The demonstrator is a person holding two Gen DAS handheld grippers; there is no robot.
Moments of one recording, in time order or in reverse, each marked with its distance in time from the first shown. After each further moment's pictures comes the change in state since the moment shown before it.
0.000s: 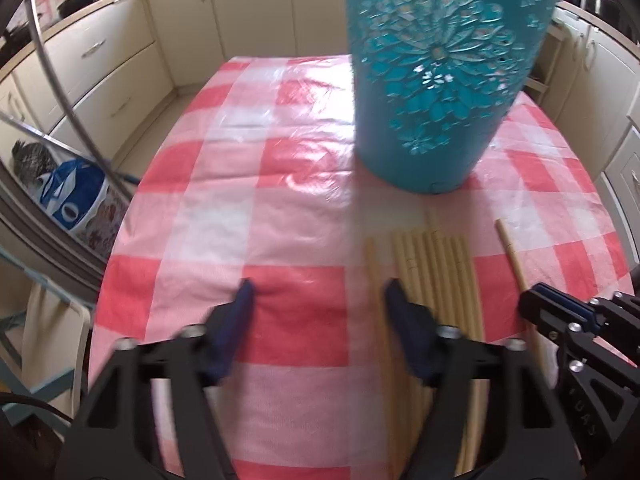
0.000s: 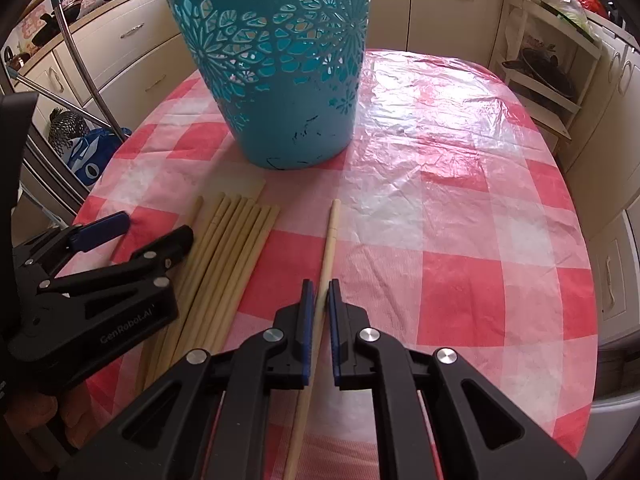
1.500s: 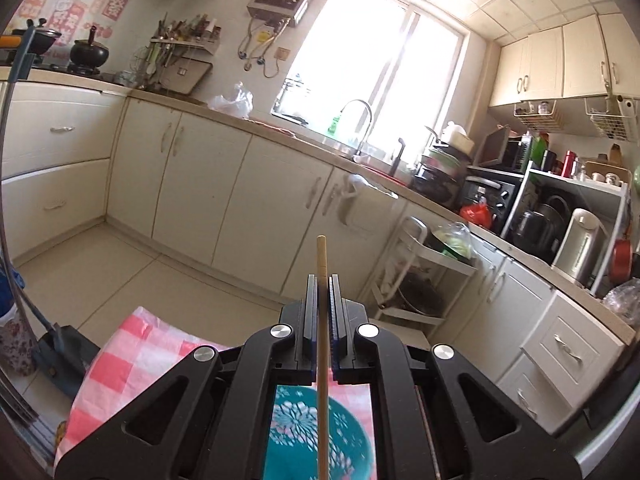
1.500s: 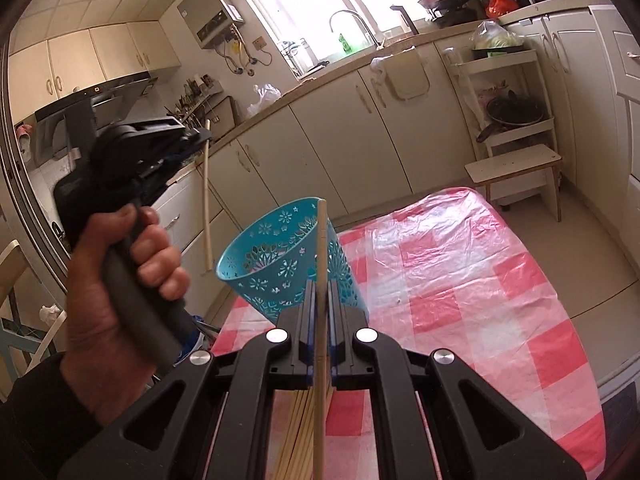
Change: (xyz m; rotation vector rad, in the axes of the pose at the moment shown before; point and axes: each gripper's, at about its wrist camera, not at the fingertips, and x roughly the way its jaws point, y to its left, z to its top) left arm -0.133 -0.001 0.196 -0.263 -0.695 -0.361; right arm -0.118 -0.060 0.020 0.345 -0.552 0.257
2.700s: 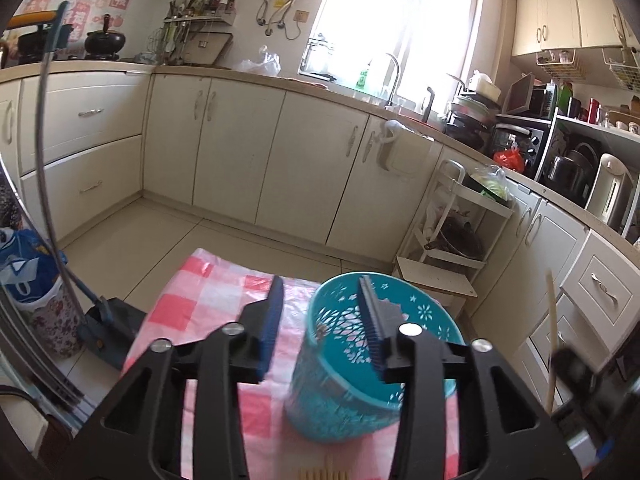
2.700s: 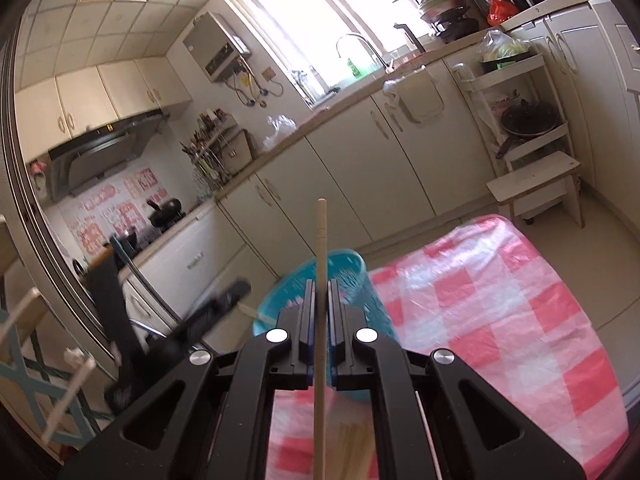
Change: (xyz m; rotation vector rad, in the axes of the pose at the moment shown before) left arm -0.038 0.053 -0.073 0.070 0.147 0.124; right arm 0.007 0.015 0.038 0.080 -0.110 0.110
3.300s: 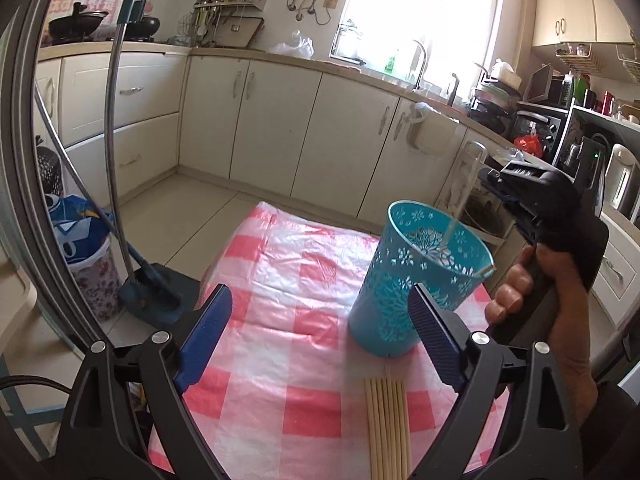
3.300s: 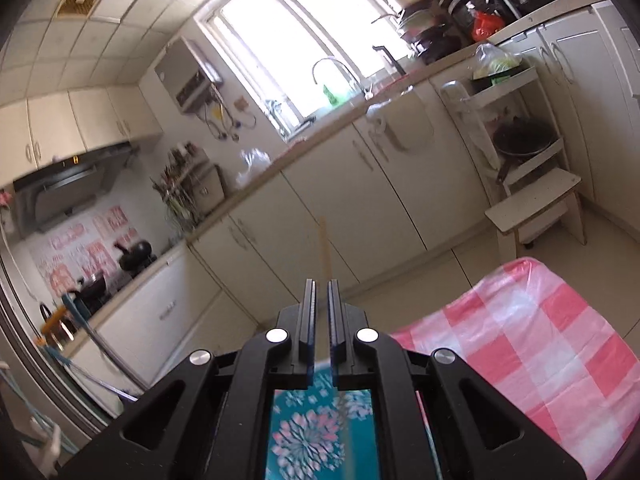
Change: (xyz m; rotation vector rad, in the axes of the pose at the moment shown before) left arm -0.079 0.054 -0.051 -0.017 0.077 0.087; right arm 0.113 0.014 0.042 0.021 -0.110 -0.120
